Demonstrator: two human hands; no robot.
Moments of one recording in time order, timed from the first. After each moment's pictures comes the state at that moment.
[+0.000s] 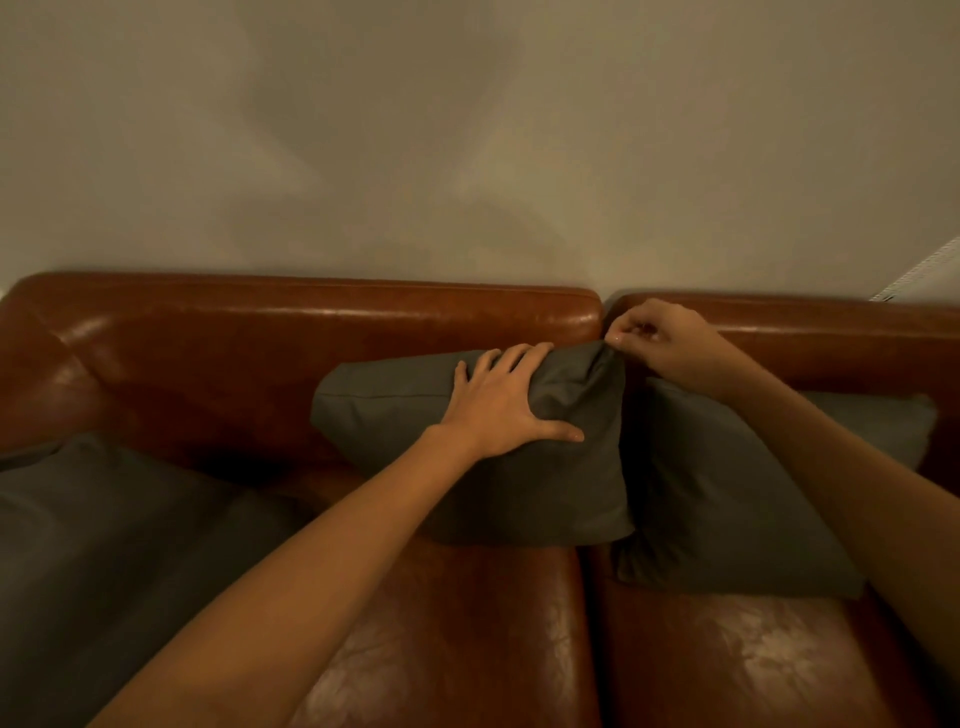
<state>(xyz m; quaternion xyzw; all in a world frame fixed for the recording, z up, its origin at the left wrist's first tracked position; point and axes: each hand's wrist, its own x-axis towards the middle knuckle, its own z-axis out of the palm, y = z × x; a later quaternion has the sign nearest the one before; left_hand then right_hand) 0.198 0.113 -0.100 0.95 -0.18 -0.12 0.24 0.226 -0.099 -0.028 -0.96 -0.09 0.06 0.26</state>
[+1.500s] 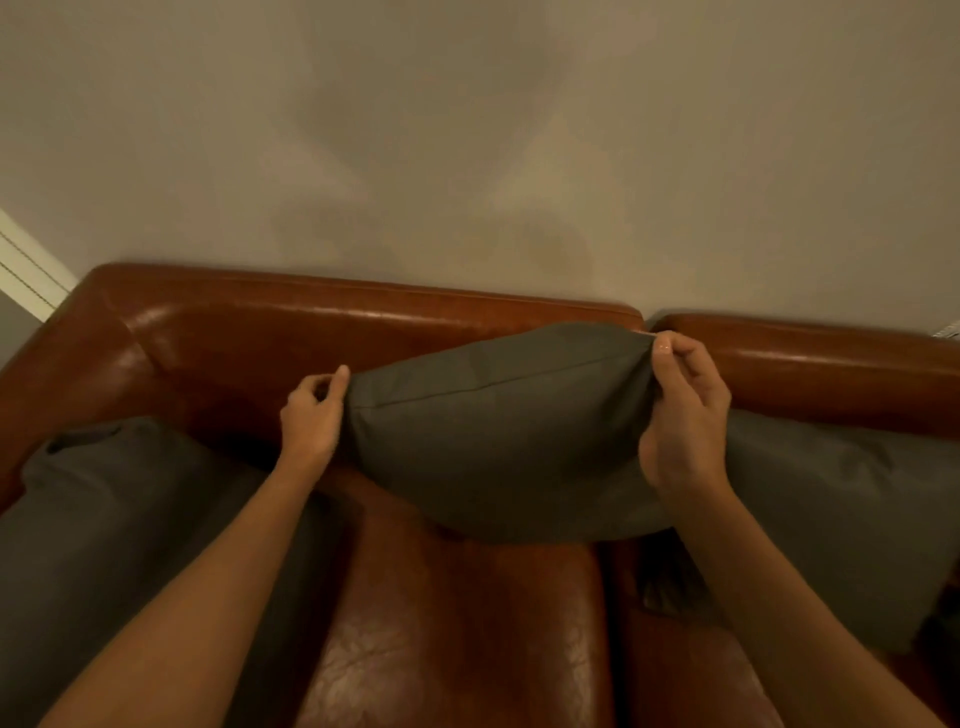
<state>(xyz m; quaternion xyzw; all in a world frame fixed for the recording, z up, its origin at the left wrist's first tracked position) 0.174 0.299 -0.138 0.78 0.31 0.04 0.54 0.169 -0.011 -0.053 -0.58 0.08 -0.14 0.80</state>
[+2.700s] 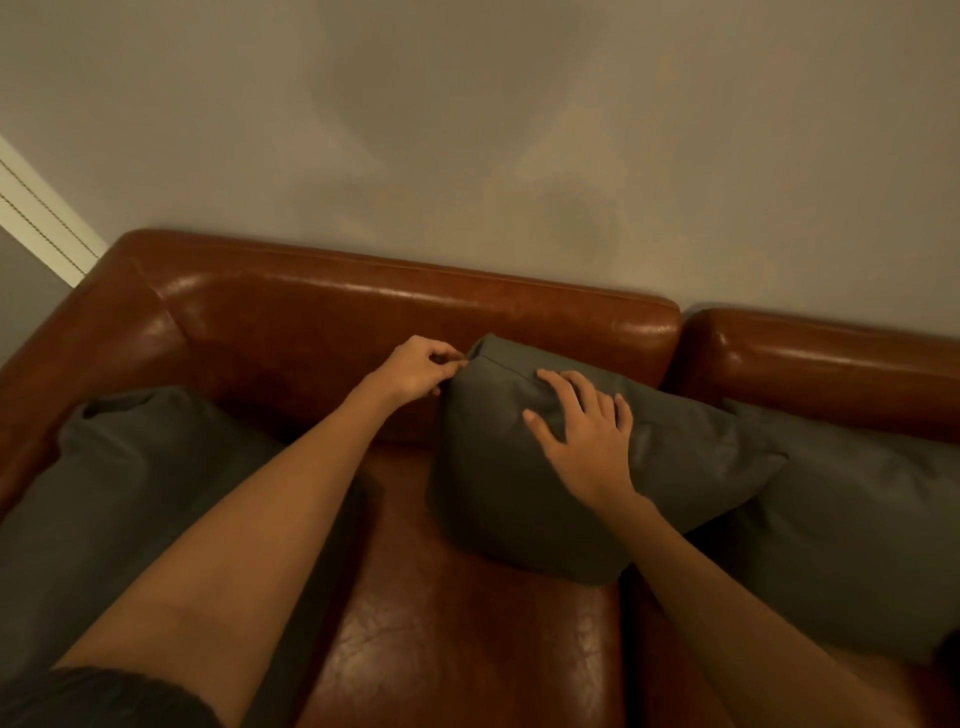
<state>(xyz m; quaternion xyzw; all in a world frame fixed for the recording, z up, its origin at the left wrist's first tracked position) 0.228 0.274 -0.128 0.87 0.07 -0.21 0.45 0.172 0.041 -0.160 -0.98 -0.09 -0.03 0.19</state>
